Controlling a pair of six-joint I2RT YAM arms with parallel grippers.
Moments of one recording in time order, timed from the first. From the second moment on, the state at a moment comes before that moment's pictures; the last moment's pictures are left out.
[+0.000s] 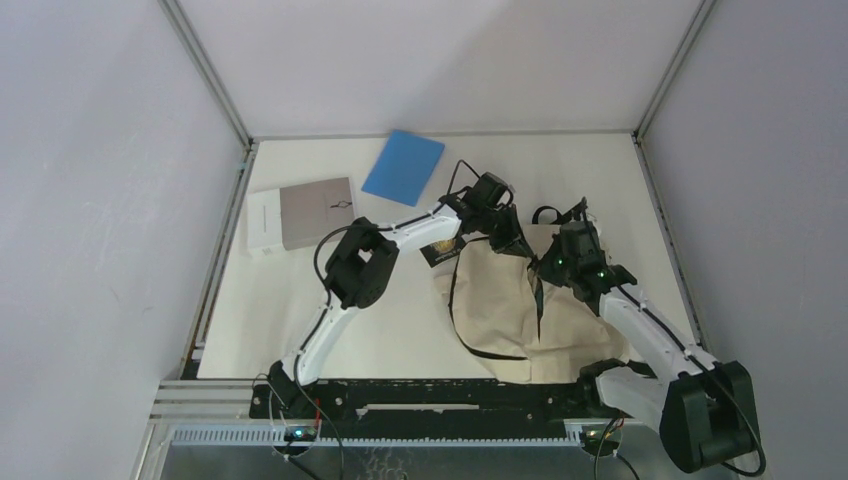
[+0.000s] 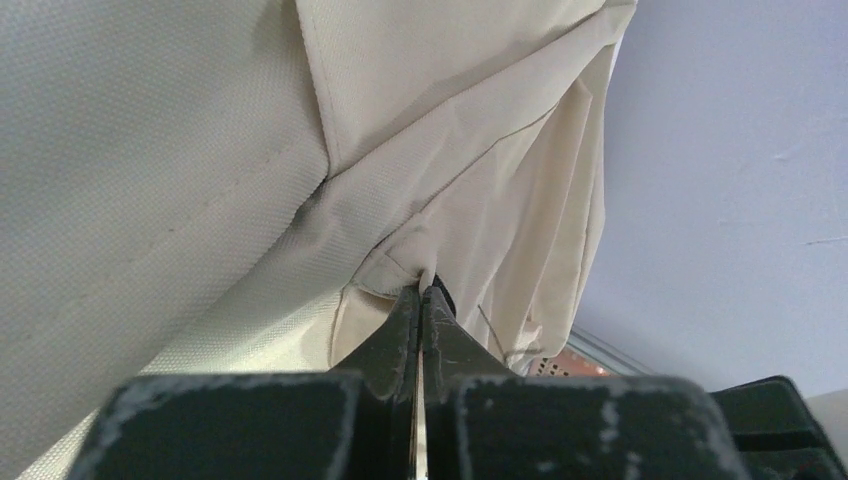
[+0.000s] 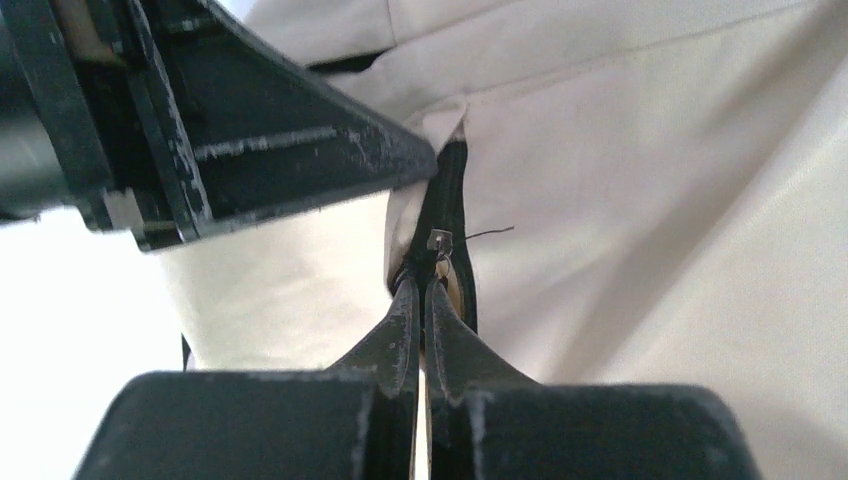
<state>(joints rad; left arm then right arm) -0.82 2.41 1.96 -0.34 0.54 -1.03 0.27 1.07 0.61 -0.36 0.02 0.67</state>
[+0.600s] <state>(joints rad) -0.79 2.41 1.96 -0.31 0.48 -1.10 0.37 0.81 0.52 -0.59 0.01 0.74</state>
